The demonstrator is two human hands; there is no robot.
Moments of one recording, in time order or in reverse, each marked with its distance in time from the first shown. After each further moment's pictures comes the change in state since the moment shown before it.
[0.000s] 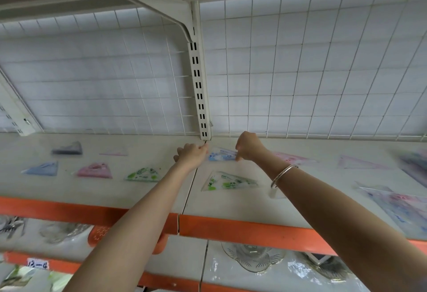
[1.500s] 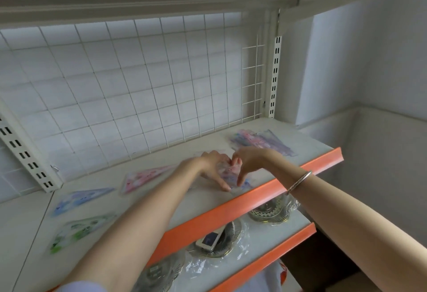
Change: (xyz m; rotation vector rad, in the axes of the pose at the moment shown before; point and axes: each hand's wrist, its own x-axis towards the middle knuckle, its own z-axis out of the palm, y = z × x) left_hand -0.119 0.278 0.185 0.645 -0.568 0.974; right_hand -0.213 0.250 -0.133 -0.177 -0.143 0.300
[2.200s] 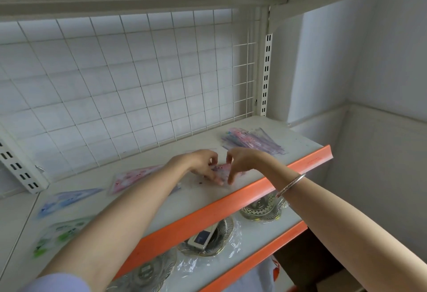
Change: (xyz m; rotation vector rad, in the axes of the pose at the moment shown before) left_hand 0.003 0.002 -0.007 -0.103 -0.015 0.020; right_hand -0.005 0.005 0.006 0.264 0.008 0.111
